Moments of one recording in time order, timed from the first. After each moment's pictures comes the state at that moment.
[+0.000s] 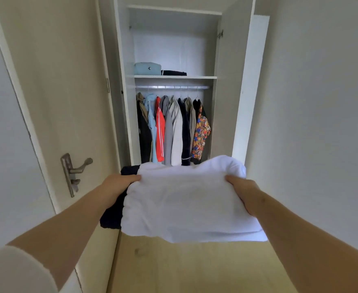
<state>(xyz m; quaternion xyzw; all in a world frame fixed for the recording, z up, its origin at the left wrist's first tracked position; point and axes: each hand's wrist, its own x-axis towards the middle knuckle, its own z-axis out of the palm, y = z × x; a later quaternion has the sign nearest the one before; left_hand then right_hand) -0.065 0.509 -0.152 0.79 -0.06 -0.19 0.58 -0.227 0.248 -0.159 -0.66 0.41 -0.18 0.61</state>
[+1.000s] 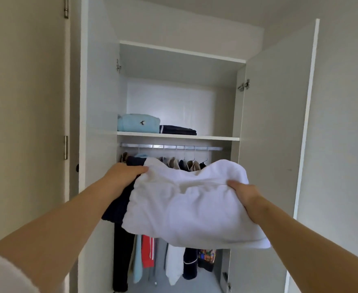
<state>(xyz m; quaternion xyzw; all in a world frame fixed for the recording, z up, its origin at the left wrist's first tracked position) 0.503 0.198 0.019 0.74 -0.16 -0.05 0.65 0.358 -0.057 -0.012 -0.68 0.34 -0.30 0.57</state>
